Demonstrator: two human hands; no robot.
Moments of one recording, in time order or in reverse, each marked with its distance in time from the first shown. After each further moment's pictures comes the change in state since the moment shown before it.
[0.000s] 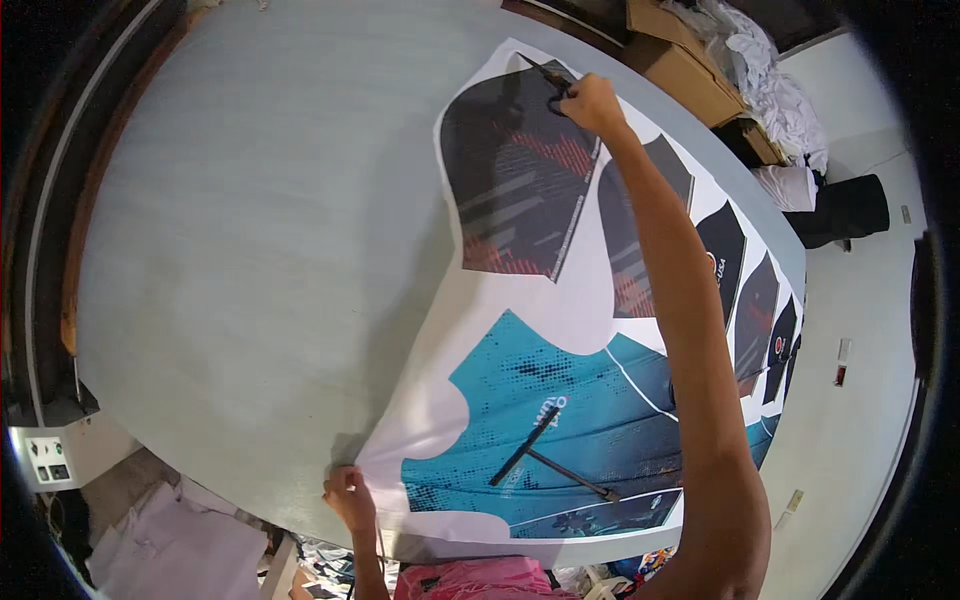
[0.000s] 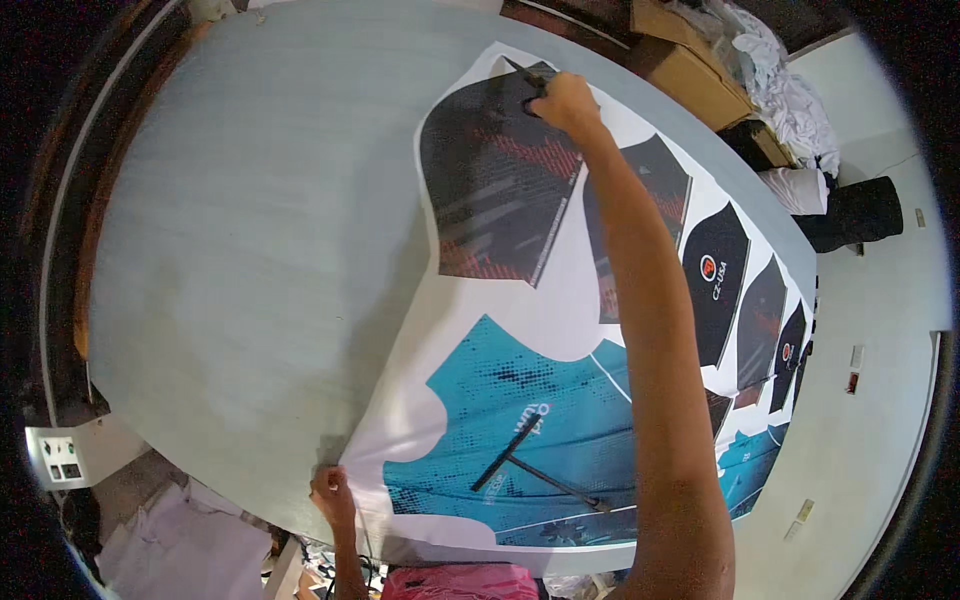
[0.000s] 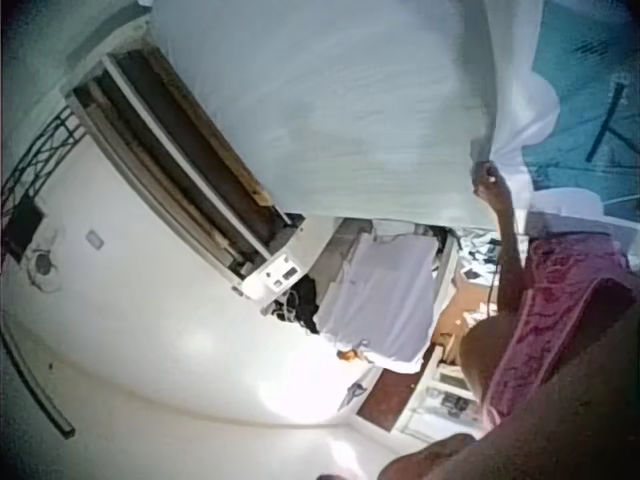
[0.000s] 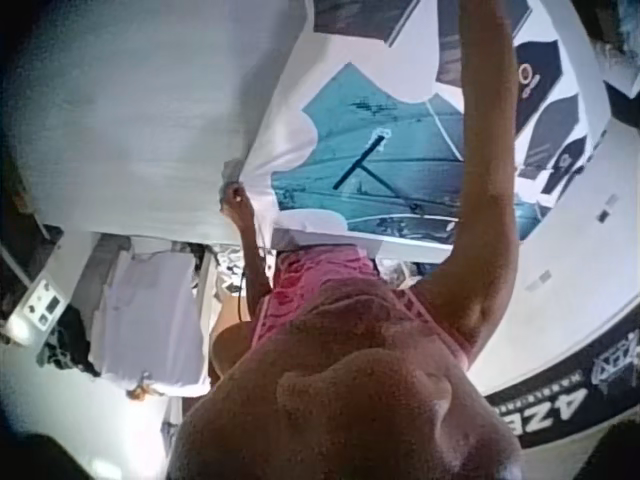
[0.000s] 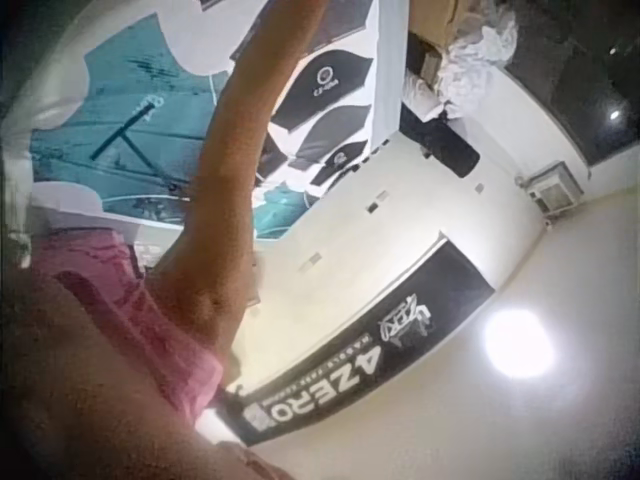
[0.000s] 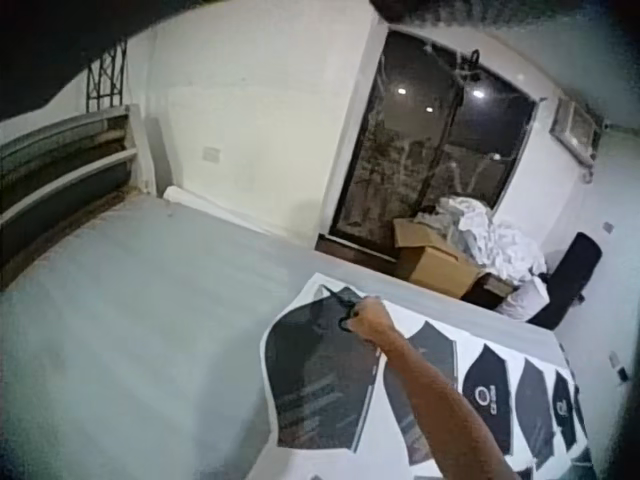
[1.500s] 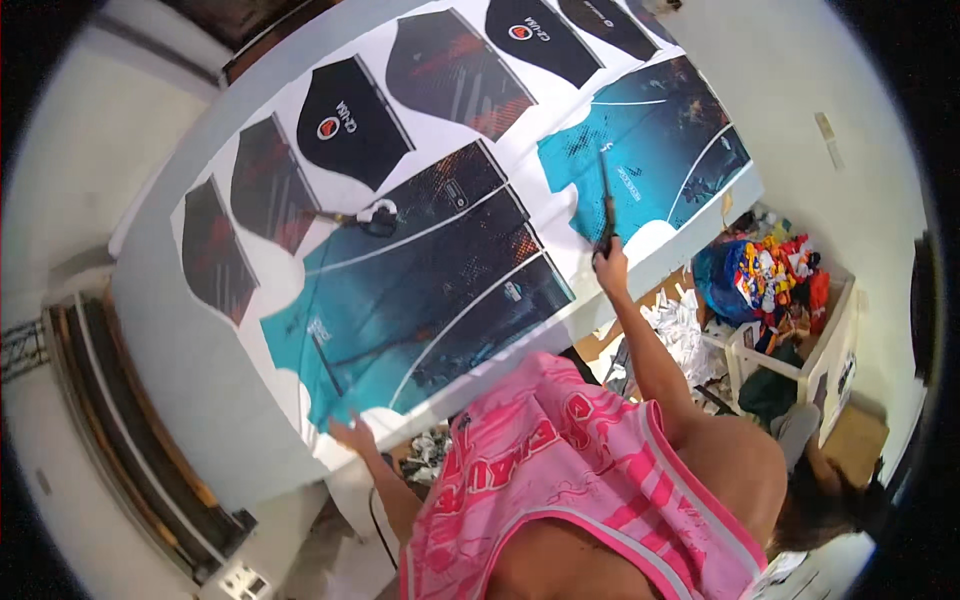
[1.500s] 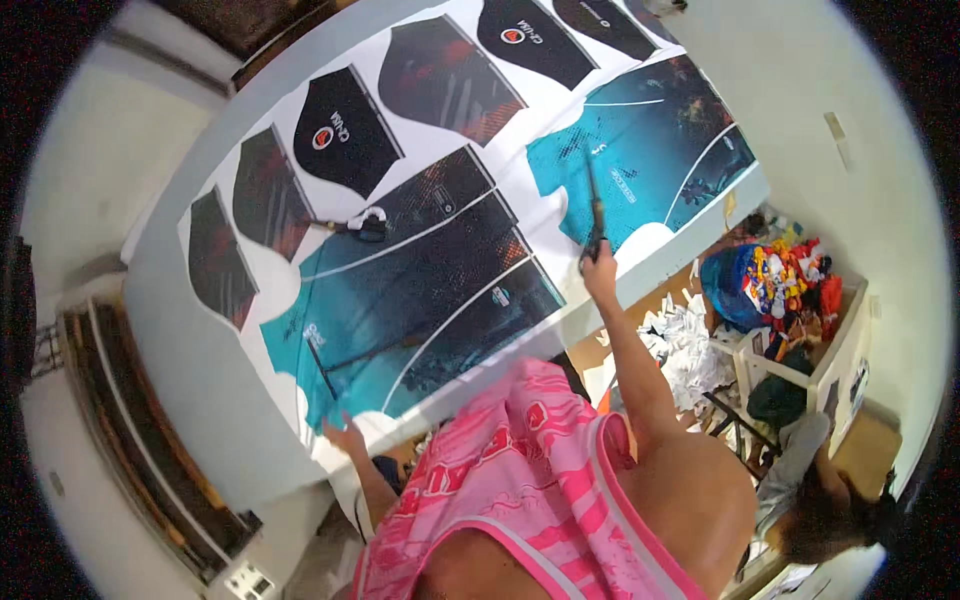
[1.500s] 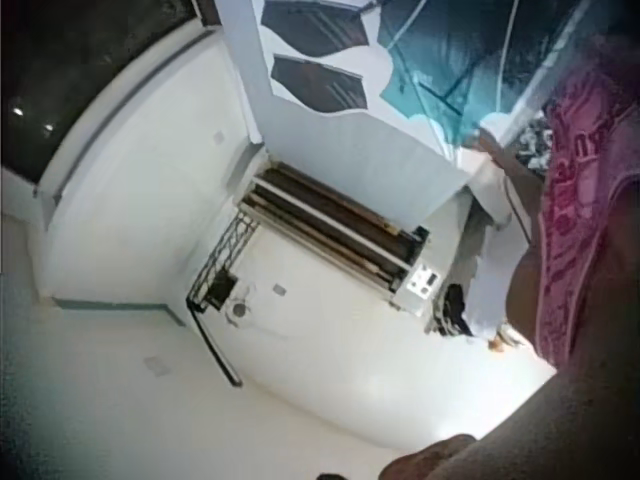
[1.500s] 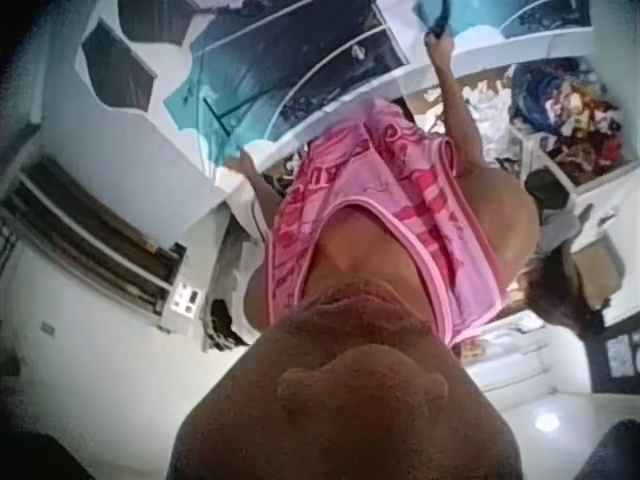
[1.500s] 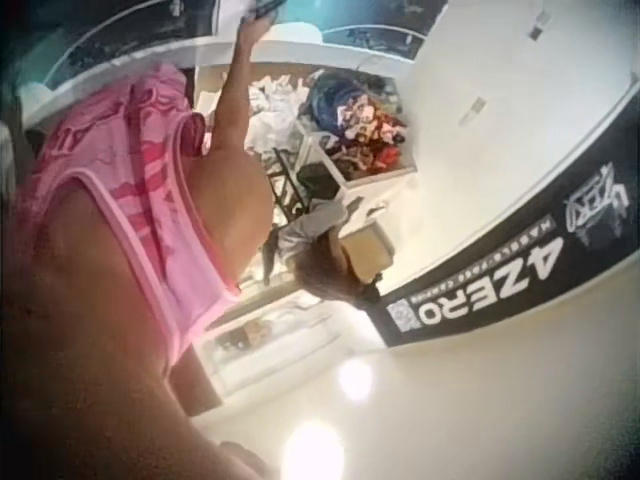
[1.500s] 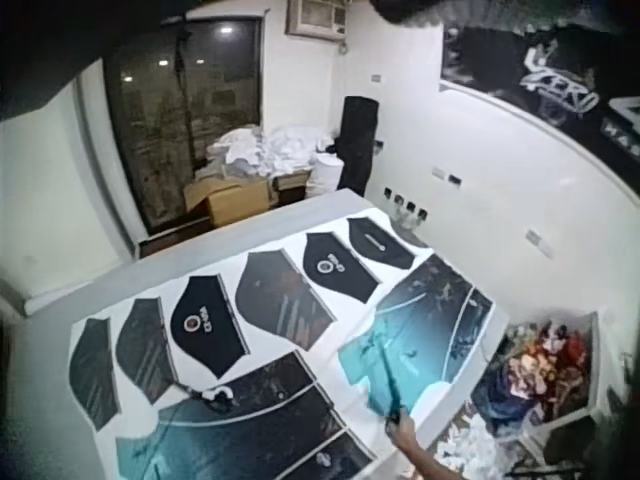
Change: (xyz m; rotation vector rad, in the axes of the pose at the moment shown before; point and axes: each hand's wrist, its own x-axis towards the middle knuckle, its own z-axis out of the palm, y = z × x) left_hand 0.093 -0.076 0.040 0.312 -0.037 0.622; right_hand -0.935 -0.038 -0.019 0.402 0.580 1.460
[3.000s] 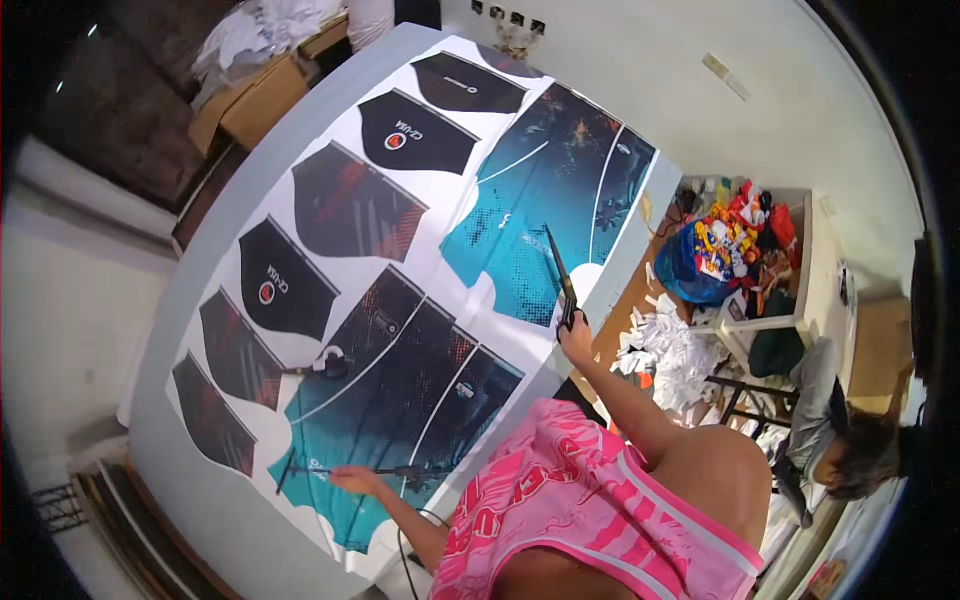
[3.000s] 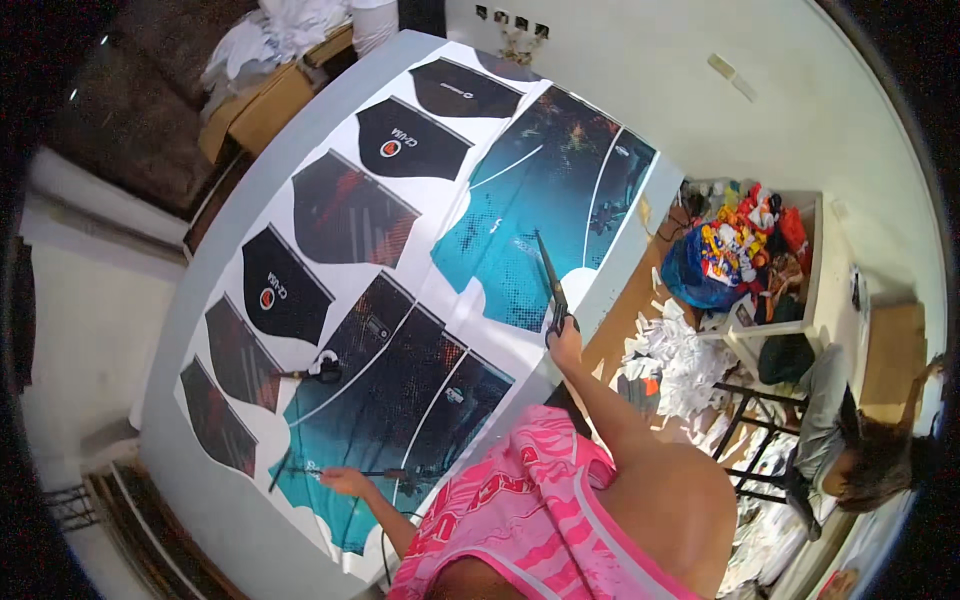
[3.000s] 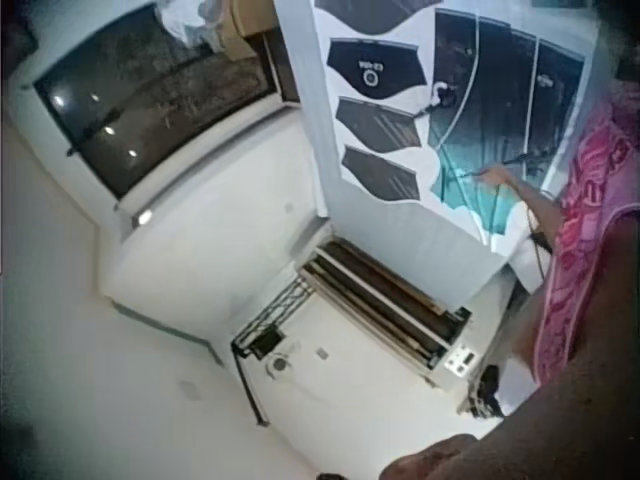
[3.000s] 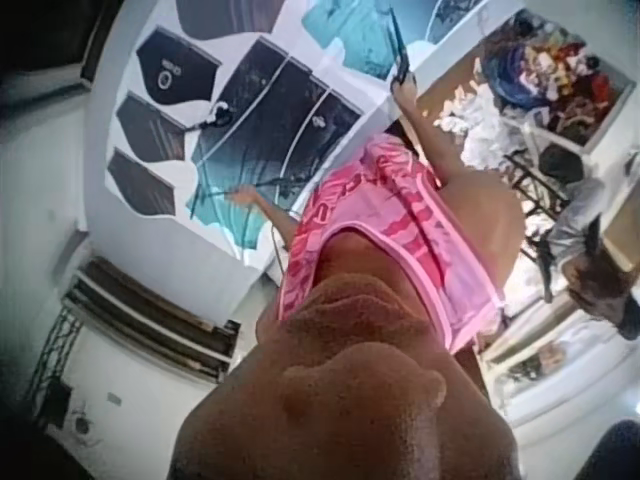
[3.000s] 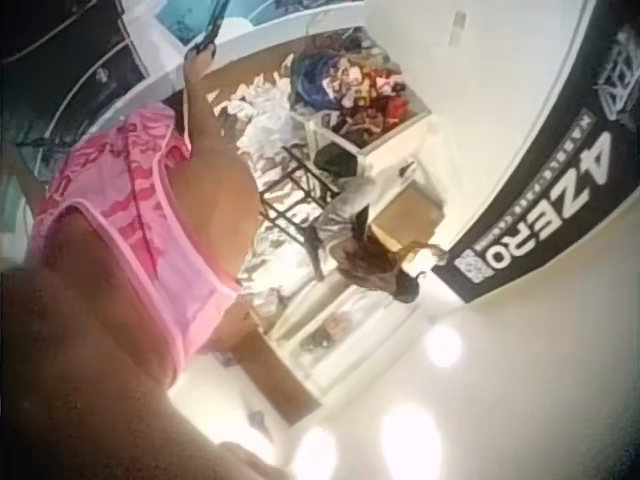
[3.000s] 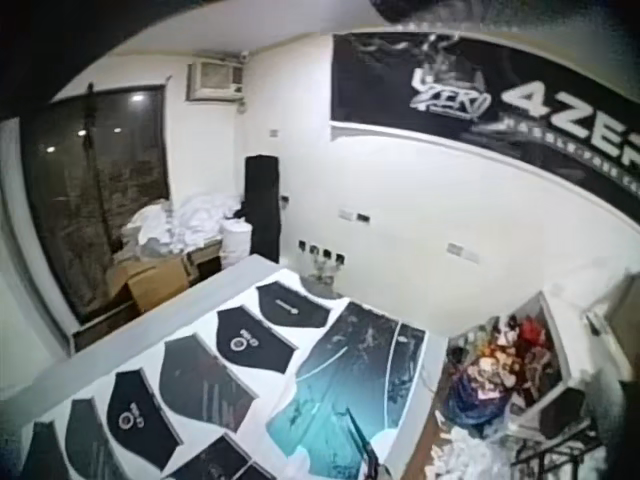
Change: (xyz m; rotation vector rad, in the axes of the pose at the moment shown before) left_hand 0.062 0.236 0.036 -0.448 0.276 -0.129; right_hand -0.044 0.048 -0.016 -0.012 0.202 0.220
